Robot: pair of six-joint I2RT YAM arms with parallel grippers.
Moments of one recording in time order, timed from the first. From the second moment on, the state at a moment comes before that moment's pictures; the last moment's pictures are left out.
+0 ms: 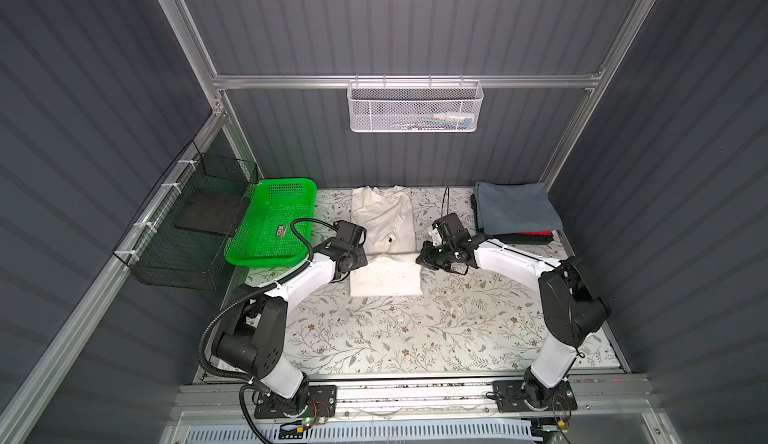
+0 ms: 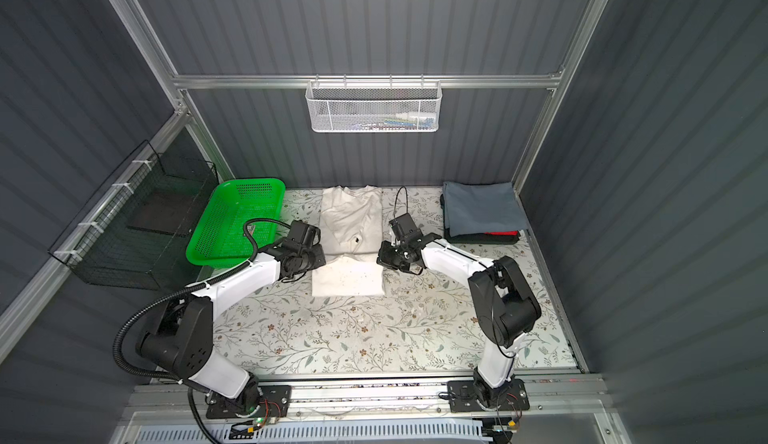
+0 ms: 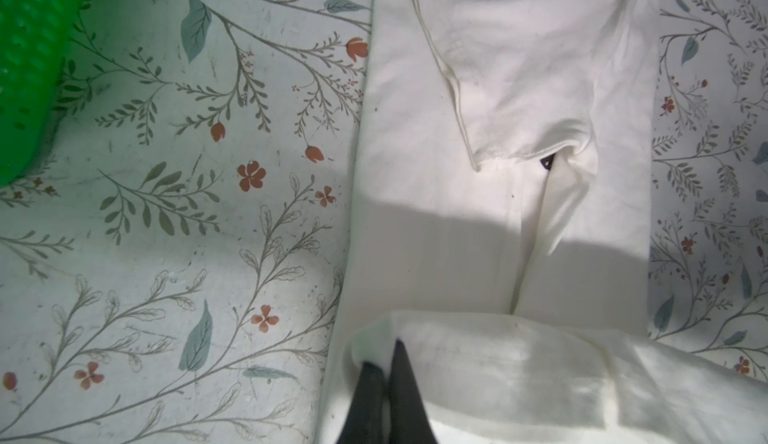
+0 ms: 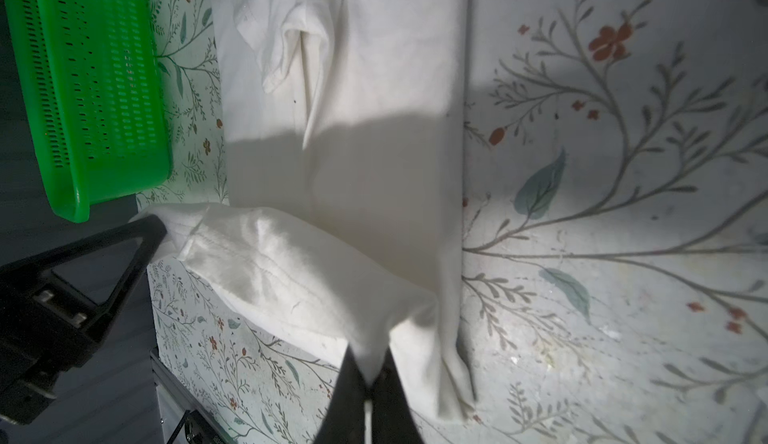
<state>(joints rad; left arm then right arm) -0.44 1.58 1.04 -0.42 -0.16 -0.60 0.55 1.78 1.20 -0.36 -0.31 0.74</state>
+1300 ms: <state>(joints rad) -0.39 1.80 1.27 -0.42 -0.21 -0.53 0.47 1.98 1.42 -0.43 -0.37 0.69</state>
